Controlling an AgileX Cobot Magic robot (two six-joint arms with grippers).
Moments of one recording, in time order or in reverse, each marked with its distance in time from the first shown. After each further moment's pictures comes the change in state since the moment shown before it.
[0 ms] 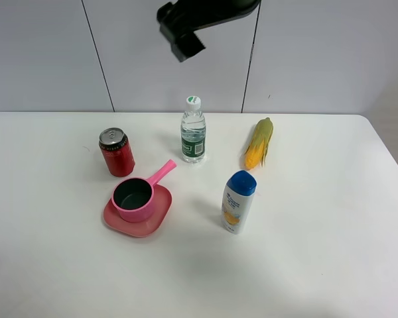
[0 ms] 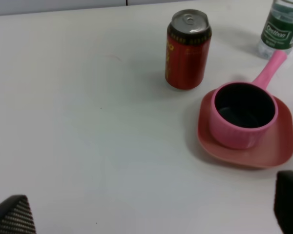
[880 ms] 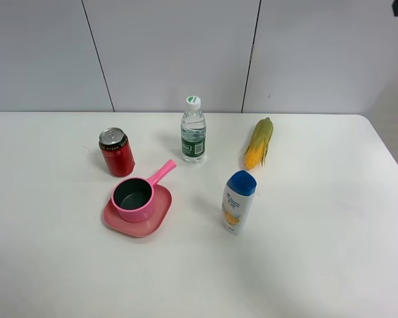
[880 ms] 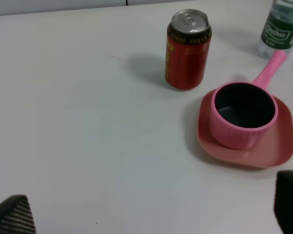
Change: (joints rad) left arm 0.000 0.000 0.000 0.000 0.000 0.000; right arm -0.864 -0.108 0.039 0.161 0.000 -0.212
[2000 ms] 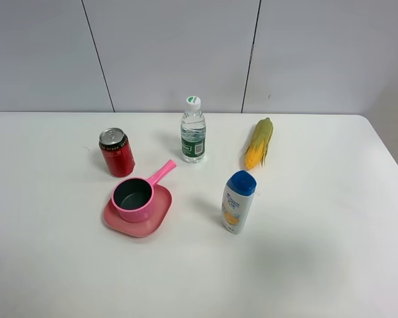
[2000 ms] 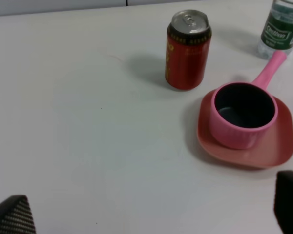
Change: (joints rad) left arm 0.000 0.000 0.000 0.000 0.000 0.000; right arm -0.157 -1.211 1.046 0.114 -0.076 0.118
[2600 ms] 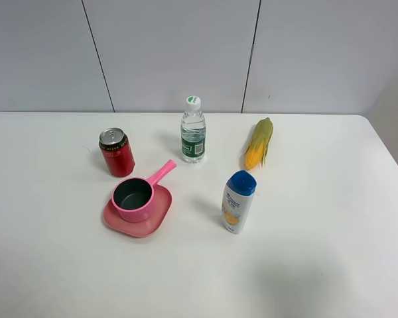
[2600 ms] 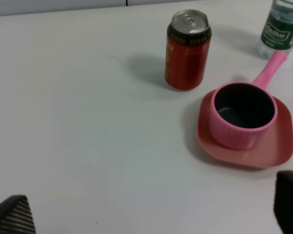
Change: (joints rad) left arm 0.000 0.000 0.000 0.000 0.000 0.000; right arm 0.104 -0.322 0.328 0.087 -0.083 -0.057
